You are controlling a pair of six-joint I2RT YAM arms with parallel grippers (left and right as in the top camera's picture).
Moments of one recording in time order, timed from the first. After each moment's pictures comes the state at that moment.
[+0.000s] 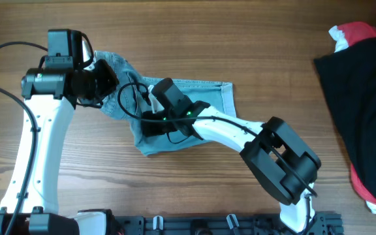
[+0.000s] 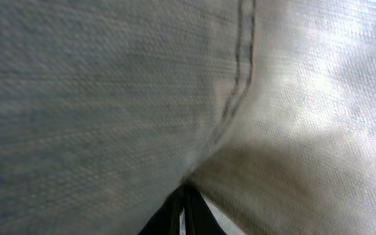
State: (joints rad) left arm -0.01 1.47 1.38 -1.01 0.23 -0.58; right arm 0.81 2.03 1.24 -0.09 -0.57 0.68
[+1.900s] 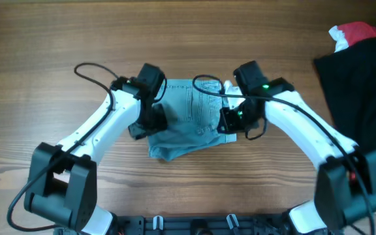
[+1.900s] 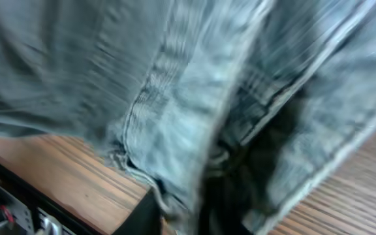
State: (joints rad) left arm -0.39 1.70 1.14 -1.01 0.10 -0.69; right arm 0.38 1.69 1.11 -0.91 -0.40 0.14
